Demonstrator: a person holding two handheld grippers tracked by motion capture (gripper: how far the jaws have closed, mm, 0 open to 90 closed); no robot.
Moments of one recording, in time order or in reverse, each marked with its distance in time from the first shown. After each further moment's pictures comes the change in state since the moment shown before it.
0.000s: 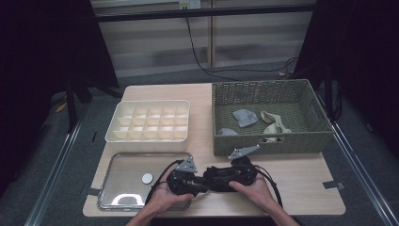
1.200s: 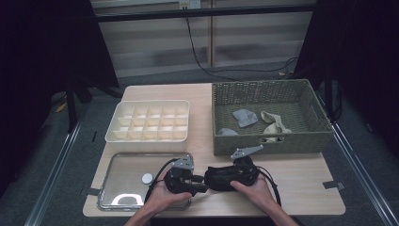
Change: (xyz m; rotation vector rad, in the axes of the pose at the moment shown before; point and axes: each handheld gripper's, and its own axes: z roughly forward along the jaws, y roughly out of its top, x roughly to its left) left arm 0.003 0.001 -0.012 -0.028 -0.038 -0.059; right arm 0.001 -0.001 -0.008 -0.058 0.040 0.029
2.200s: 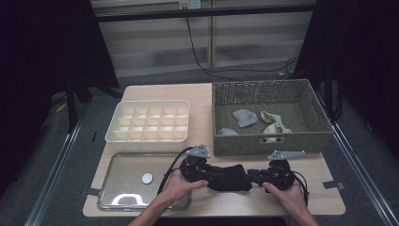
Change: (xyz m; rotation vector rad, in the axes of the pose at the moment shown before) left arm -0.006 0.055 0.029 -0.073 -0.081 0.044; right arm -0.020 -0.039 -0.080 -0.092 -0.142 0.098
